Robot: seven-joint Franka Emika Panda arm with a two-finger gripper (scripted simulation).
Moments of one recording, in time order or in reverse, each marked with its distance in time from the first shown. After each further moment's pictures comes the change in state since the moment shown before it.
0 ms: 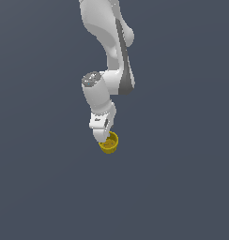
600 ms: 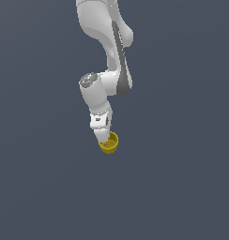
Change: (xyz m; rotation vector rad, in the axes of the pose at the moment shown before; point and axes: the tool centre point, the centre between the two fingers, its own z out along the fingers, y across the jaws) arm -0.007 -0.002 0.006 -0.022 0.027 -0.173
